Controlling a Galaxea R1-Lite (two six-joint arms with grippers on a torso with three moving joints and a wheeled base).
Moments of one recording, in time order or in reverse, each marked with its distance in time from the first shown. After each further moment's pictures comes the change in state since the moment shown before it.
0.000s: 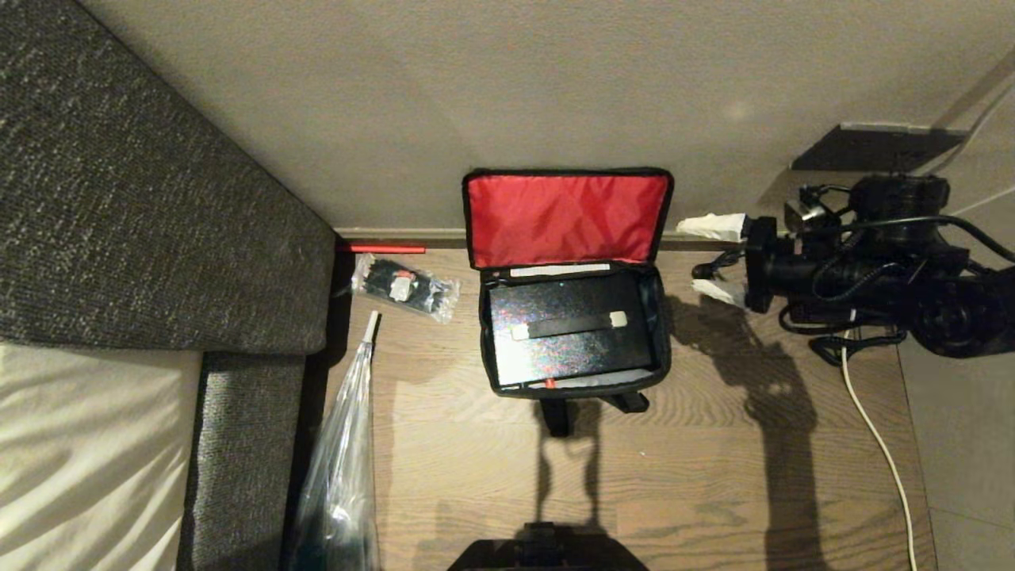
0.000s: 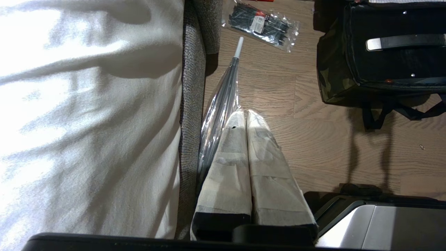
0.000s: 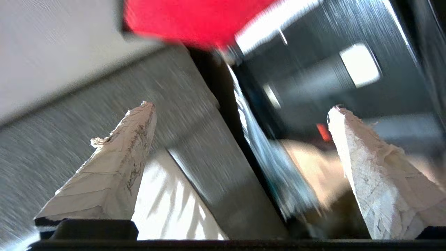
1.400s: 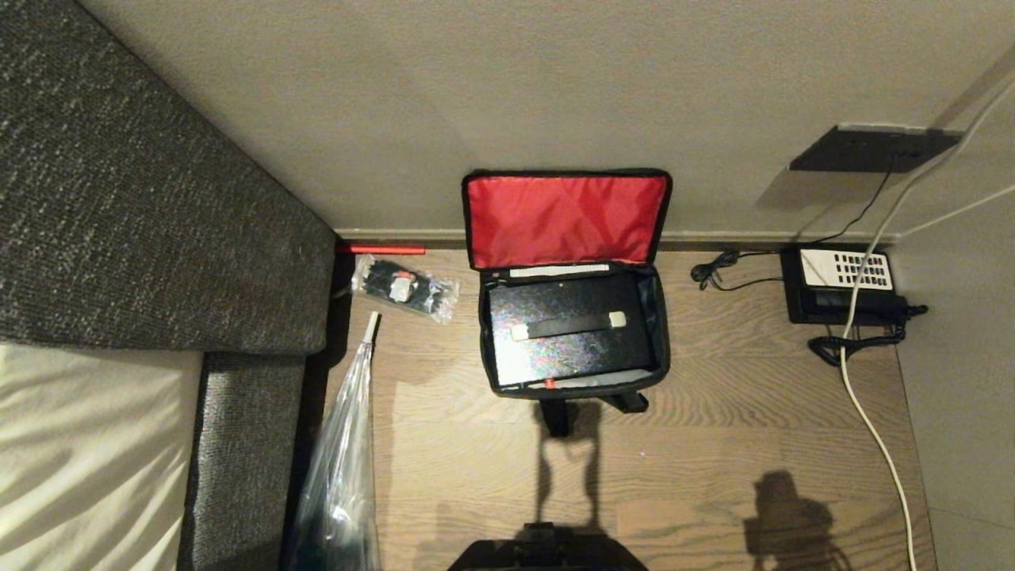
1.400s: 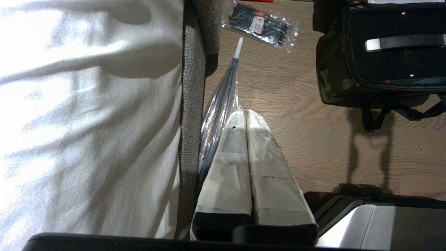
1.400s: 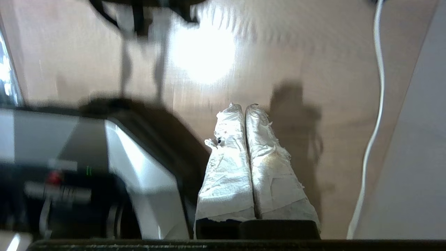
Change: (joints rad) left arm 0.000 0.000 0.000 0.000 0.000 0.000; right arm -0.058 -1.522 0.963 0.661 -0.604 -1.001
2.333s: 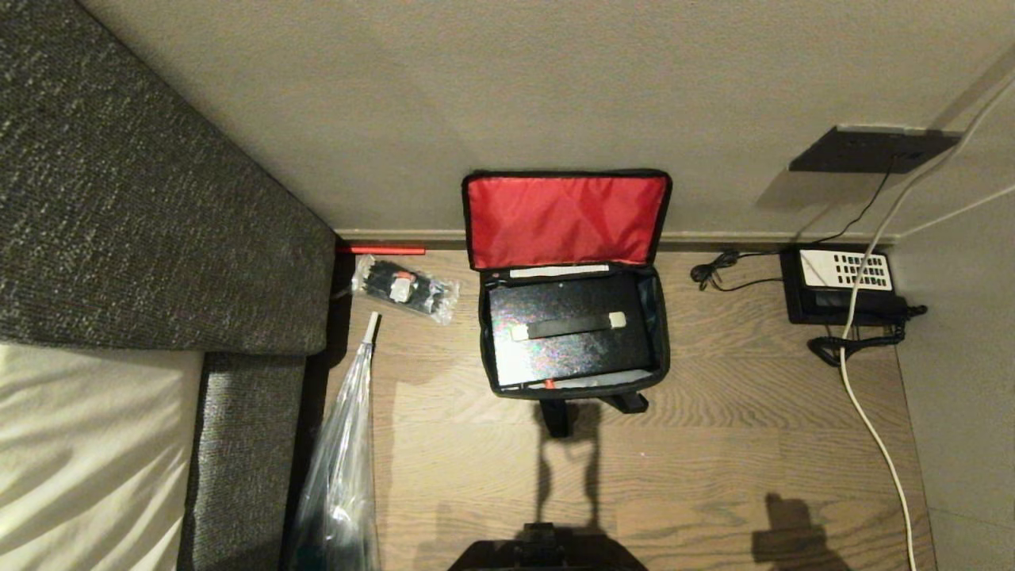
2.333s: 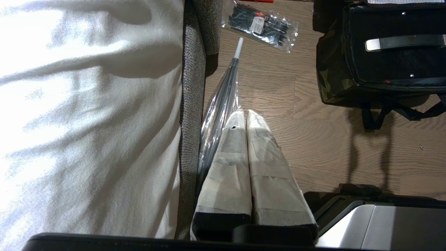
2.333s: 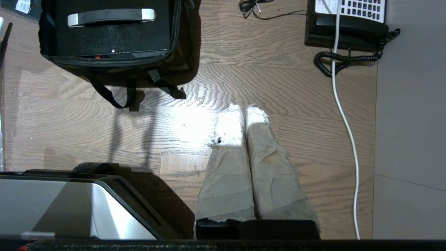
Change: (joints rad) left arm 0.000 0.000 0.000 0.000 0.000 0.000; right arm -0.013 -0.336 0.086 -0.038 -0.055 0.017
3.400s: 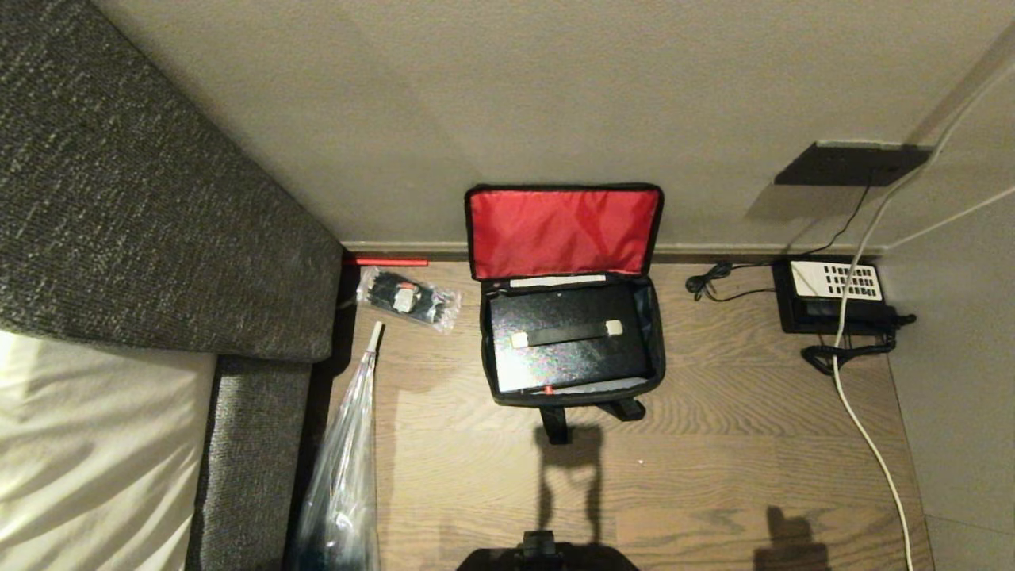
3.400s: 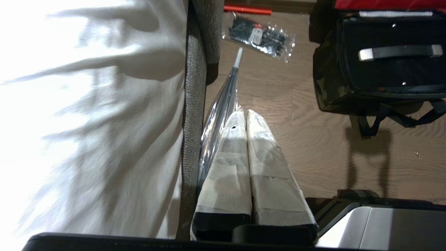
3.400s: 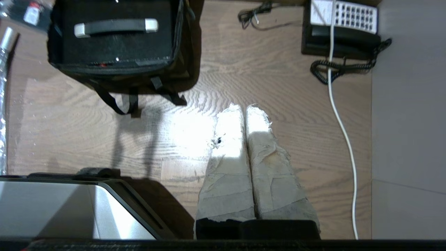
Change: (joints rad) left arm 0.000 0.000 0.000 -0.001 0.001 0.000; right arm 0.000 -0.001 0.000 0.000 0.000 0.001
